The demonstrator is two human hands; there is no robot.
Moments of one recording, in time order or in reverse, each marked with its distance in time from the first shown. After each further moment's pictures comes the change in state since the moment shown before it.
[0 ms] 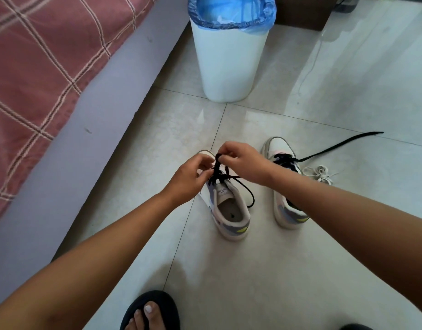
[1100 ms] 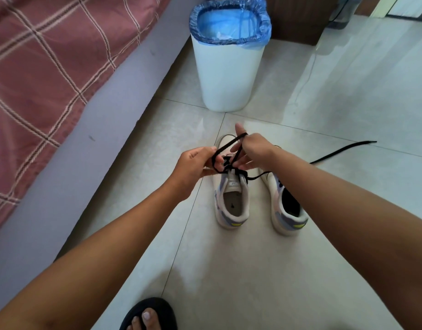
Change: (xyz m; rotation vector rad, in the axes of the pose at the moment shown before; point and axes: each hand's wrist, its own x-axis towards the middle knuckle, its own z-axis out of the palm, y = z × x) left_hand 0.013 0.057 -0.014 -0.730 0.056 -0.277; right_hand 0.029 -0.004 -0.034 0.371 0.074 0.519
